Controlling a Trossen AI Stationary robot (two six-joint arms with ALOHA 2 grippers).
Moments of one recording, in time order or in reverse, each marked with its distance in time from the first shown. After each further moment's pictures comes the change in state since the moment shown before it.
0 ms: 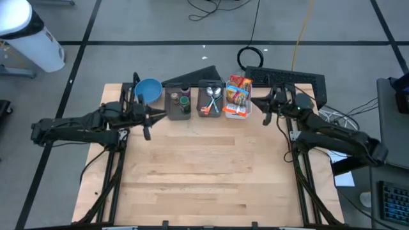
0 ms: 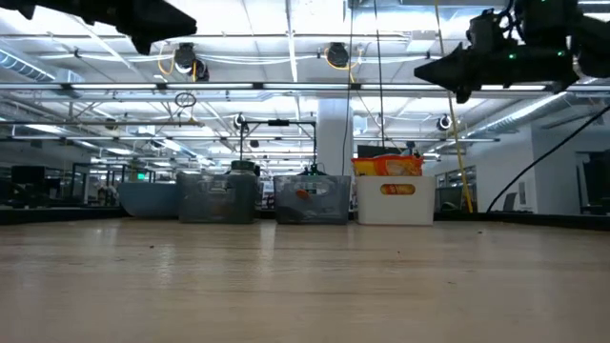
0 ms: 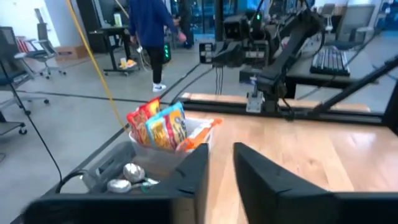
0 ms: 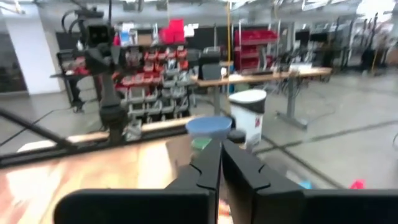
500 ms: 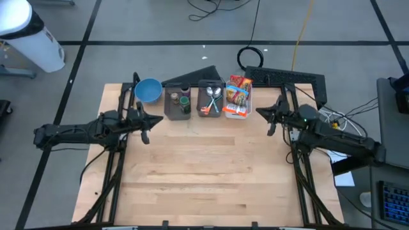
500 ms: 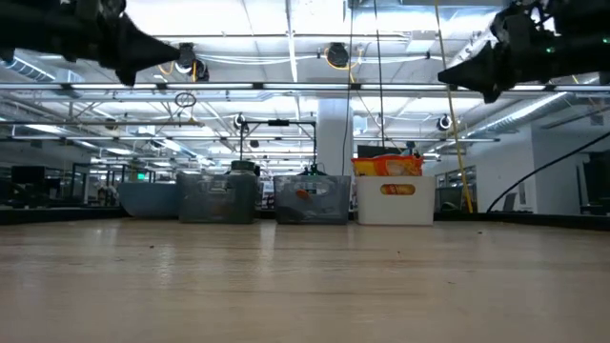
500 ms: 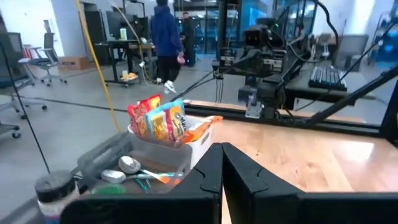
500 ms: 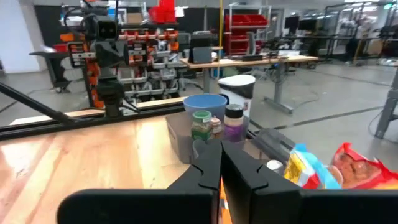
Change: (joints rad) left arm 0.000 -0.184 -0.259 0.160 -0.003 -0.035; right arm 0.217 -0.331 -0.027 -0.425 0.240 -0.056
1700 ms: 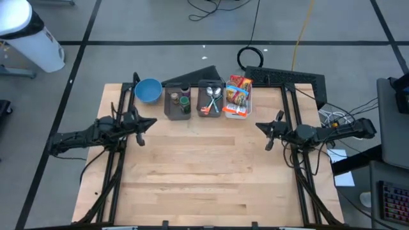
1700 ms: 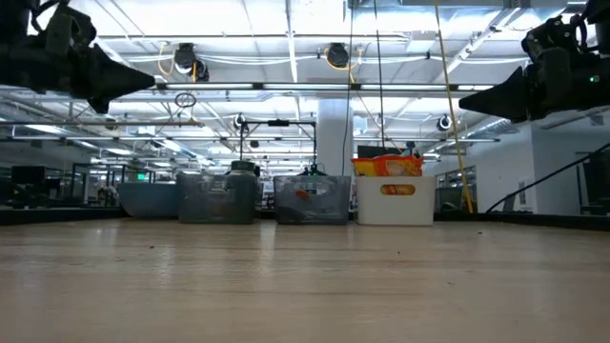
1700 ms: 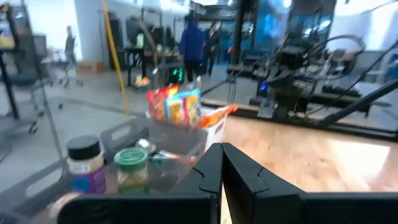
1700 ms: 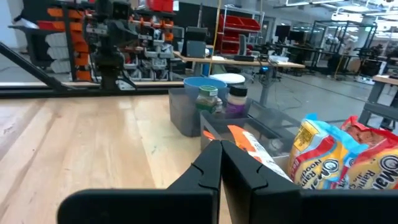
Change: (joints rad) left arm 0.000 -0.406 -0.195 -0.184 -0.064 -0.039; right arm 0.618 -0.184 -0.250 0.043 0.688 -0.103
